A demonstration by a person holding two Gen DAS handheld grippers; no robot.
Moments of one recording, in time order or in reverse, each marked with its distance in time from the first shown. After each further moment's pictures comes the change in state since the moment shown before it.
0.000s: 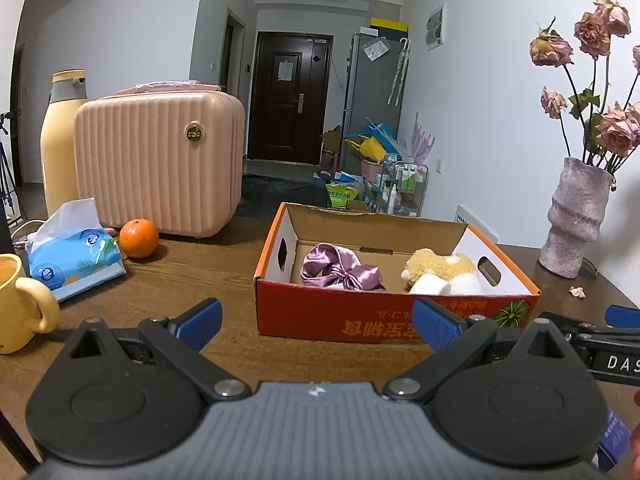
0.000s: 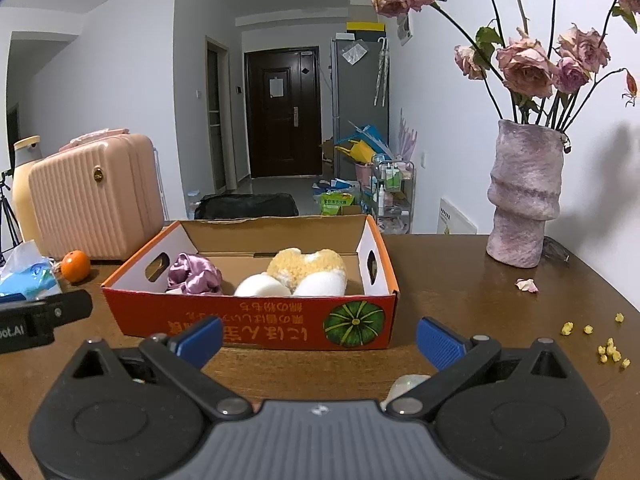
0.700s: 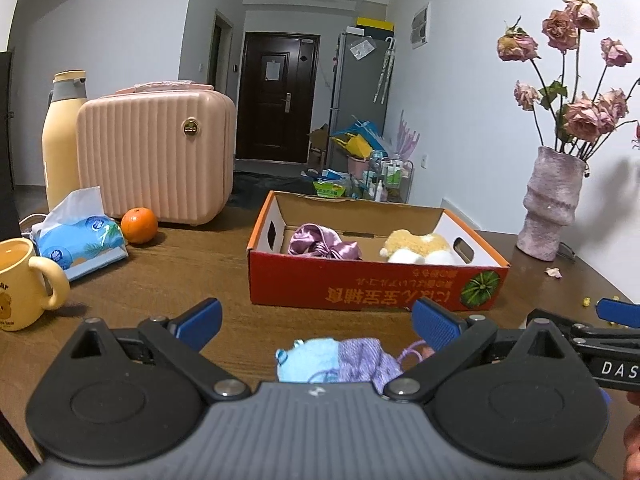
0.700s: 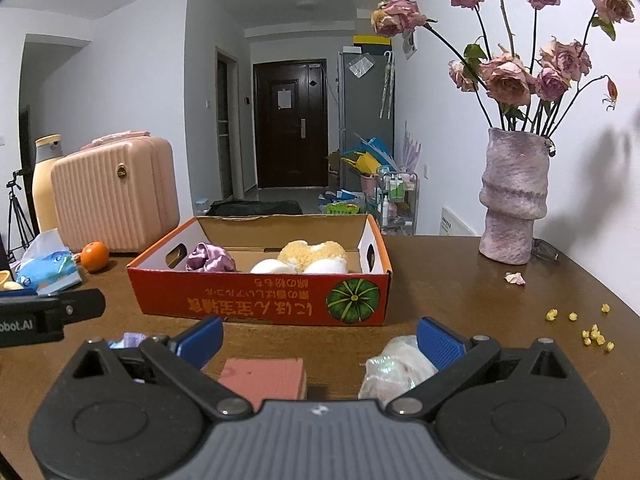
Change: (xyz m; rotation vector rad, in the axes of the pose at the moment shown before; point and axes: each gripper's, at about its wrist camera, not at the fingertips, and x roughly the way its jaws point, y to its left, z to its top) left arm -0.042 -0.005 -0.023 0.018 0.003 -0.037; right arm -0.047 -0.001 -0.031 -0.017 -0.039 0.016
